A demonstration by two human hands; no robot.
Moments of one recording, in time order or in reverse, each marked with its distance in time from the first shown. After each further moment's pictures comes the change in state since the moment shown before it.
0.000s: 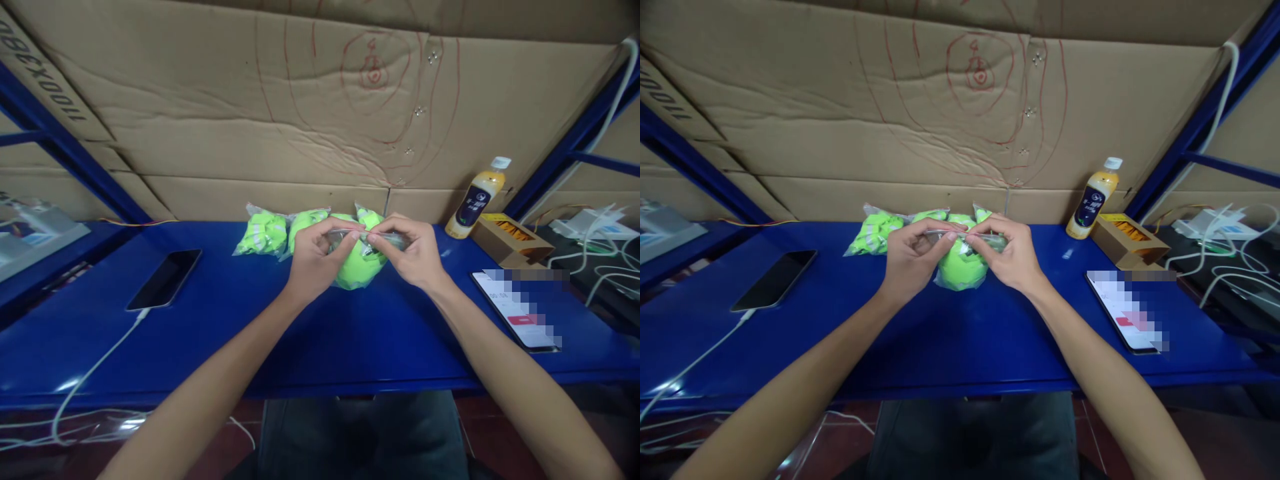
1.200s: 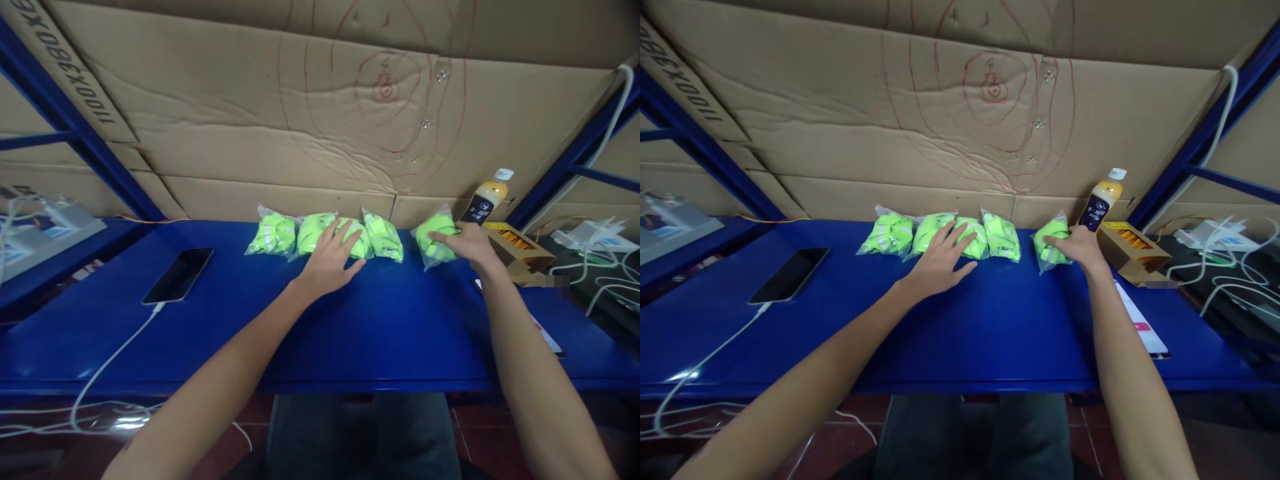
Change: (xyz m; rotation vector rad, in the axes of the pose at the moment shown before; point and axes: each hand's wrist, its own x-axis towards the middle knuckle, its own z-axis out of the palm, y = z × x) left_hand -0.006 -0.059 -0.030 0.993 -0.408 0.140; right_hand 0.016 0.078 -0.117 -0.913 0.059 0.839
